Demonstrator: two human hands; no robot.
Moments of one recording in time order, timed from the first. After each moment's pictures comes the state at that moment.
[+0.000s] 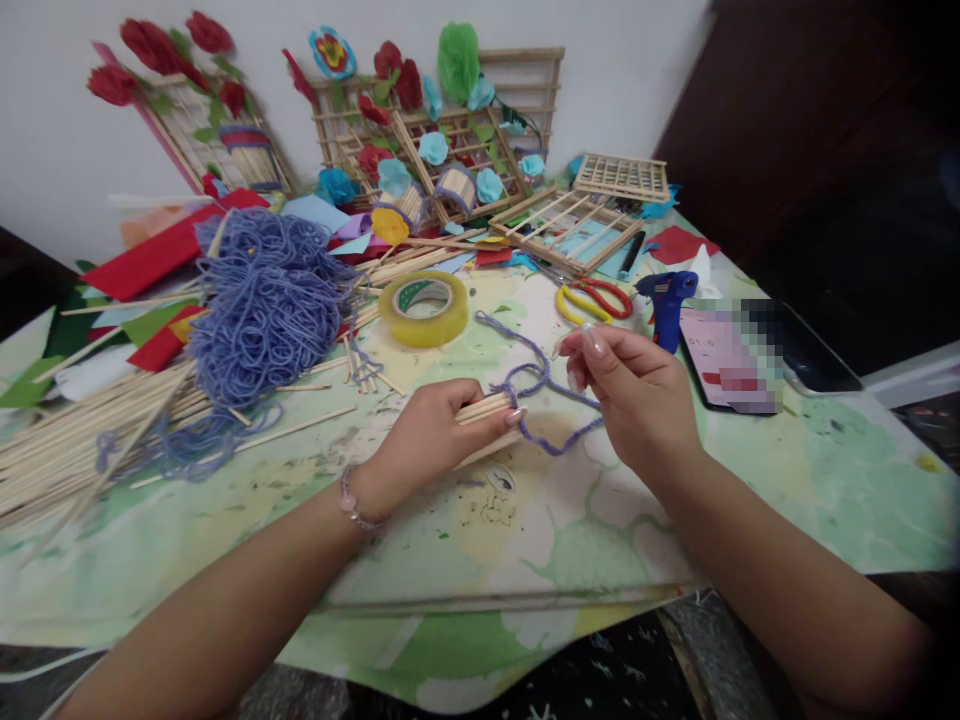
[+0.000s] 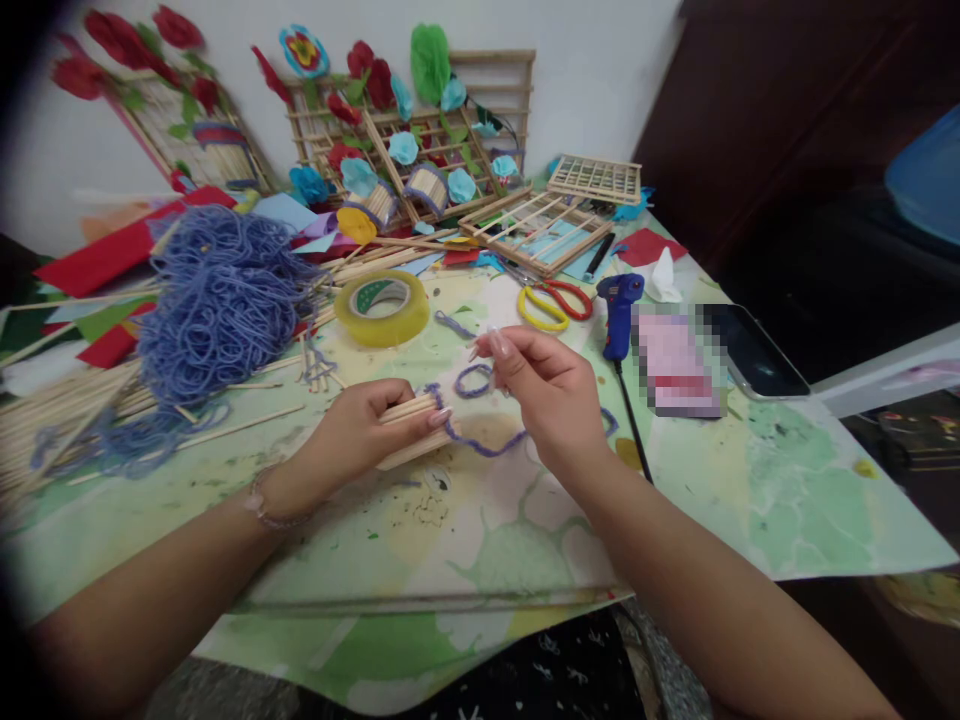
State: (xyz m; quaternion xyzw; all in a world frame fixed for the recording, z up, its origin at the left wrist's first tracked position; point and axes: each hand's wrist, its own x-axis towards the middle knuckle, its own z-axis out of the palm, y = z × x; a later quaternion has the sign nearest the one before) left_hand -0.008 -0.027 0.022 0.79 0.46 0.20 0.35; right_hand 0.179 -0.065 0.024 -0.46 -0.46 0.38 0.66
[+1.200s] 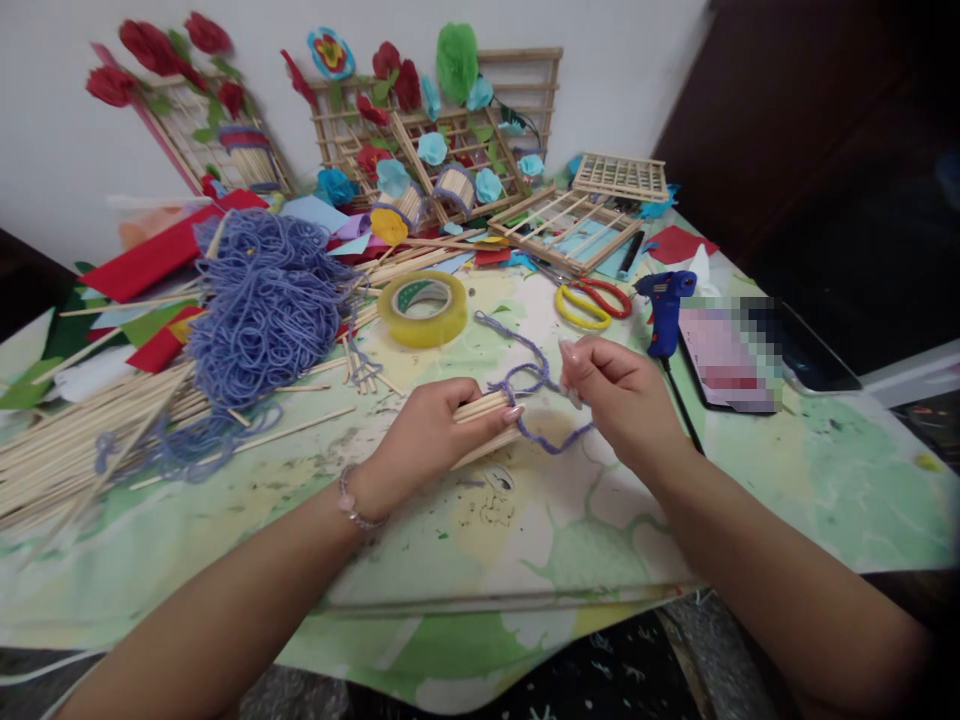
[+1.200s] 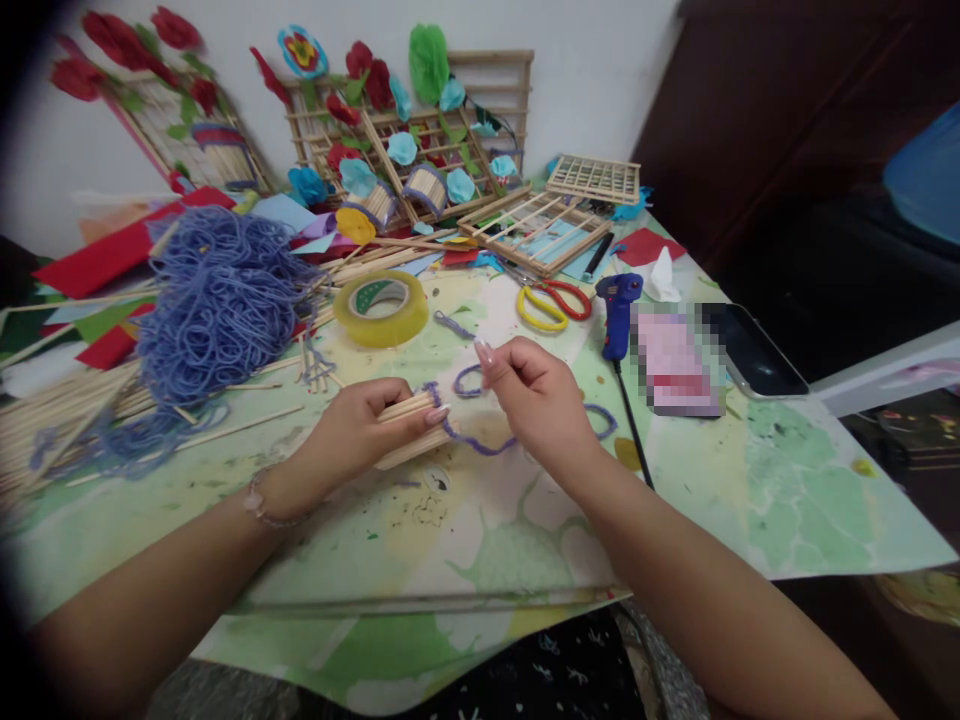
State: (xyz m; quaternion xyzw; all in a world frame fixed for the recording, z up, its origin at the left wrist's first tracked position) left_hand -0.008 -0.027 0.022 0.78 0.47 0.21 0.36; right_hand 0.182 -0.065 0.022 -0.55 -0.54 0.33 0.55
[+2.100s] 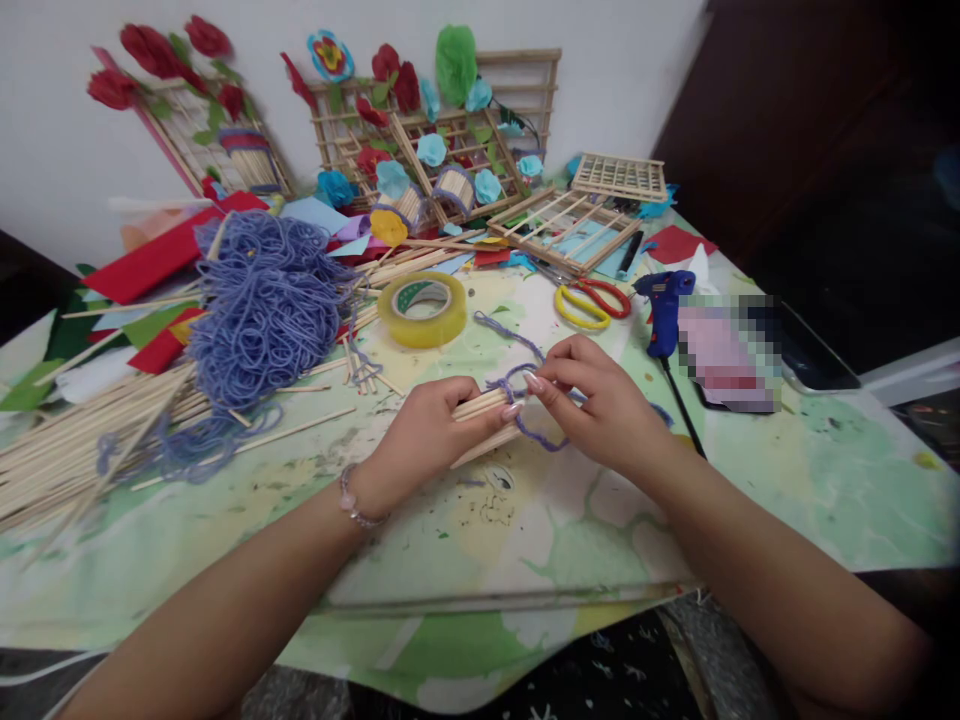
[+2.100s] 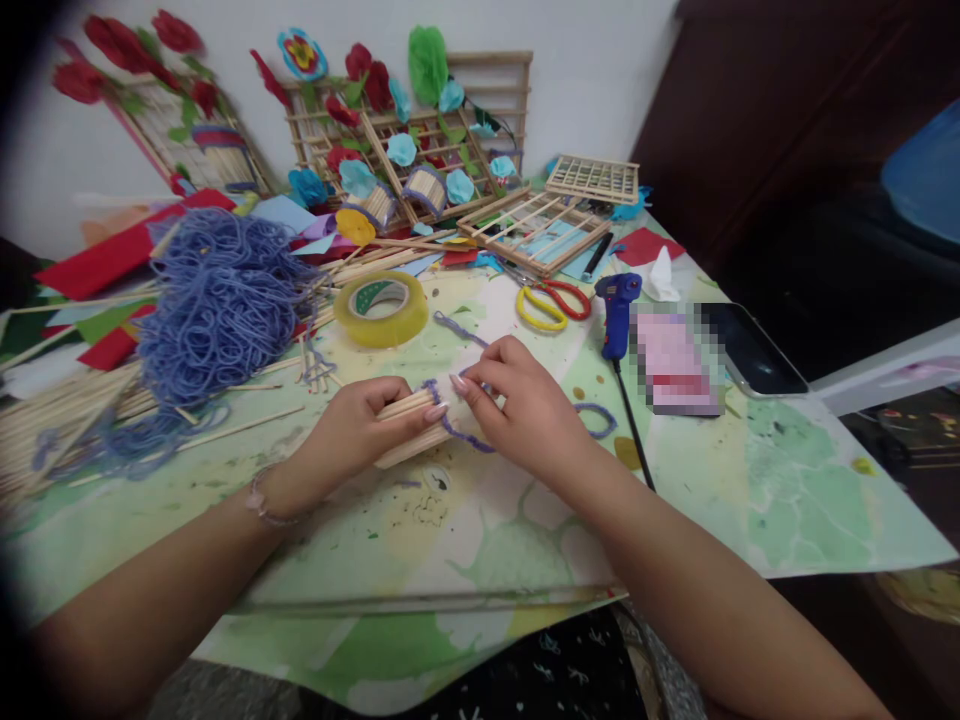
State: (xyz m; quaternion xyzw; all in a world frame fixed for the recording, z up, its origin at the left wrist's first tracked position) left_hand -0.008 -0.026 0.022 0.78 0.47 0.21 0.36; right_hand 0.186 -0.063 0.015 -0.52 -0.73 0.17 0.41
